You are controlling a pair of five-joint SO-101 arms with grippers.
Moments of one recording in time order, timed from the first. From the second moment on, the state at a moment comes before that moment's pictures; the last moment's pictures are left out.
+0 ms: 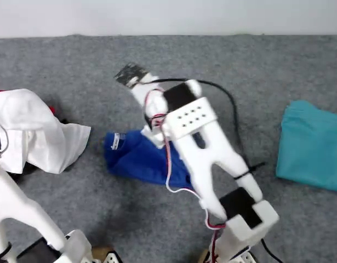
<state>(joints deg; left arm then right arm) -43.0 -19.5 -7.7 98.2 -16.9 -35.4 10.5 -16.4 90.7 18.4</state>
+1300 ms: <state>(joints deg) -43.0 -19.6 -1.6 97.2 -16.9 -26.0 28.0 -33.6 100.0 32.2</state>
